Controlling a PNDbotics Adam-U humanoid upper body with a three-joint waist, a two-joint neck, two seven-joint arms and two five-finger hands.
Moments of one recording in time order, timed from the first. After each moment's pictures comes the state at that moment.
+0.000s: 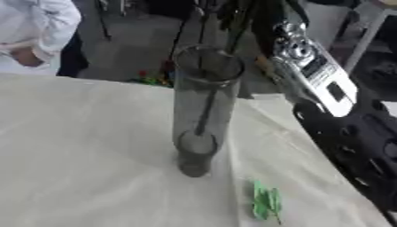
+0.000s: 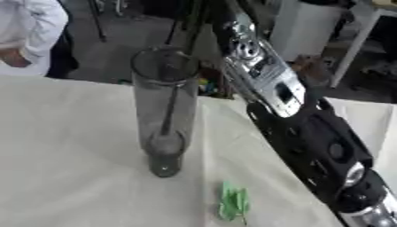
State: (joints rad) left arm -0.67 0.44 0.04 -1.98 -0.03 -0.28 0.34; right arm -1.23 -0.68 0.29 -1.49 -0.34 0.26 -0.28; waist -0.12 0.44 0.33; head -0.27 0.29
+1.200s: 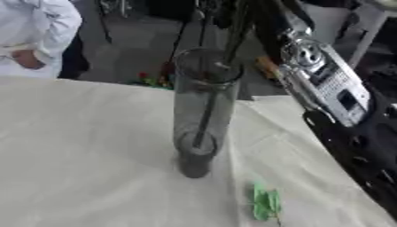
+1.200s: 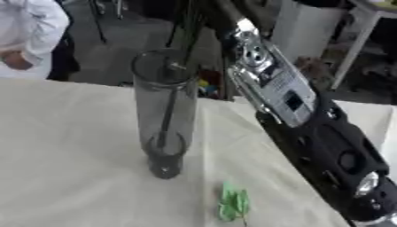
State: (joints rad) left arm -0.66 0.44 0.05 -1.98 -0.03 -0.28 0.35; right arm -1.19 -0.71 0.30 -1.55 -0.25 0.27 -0.19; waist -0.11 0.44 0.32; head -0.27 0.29
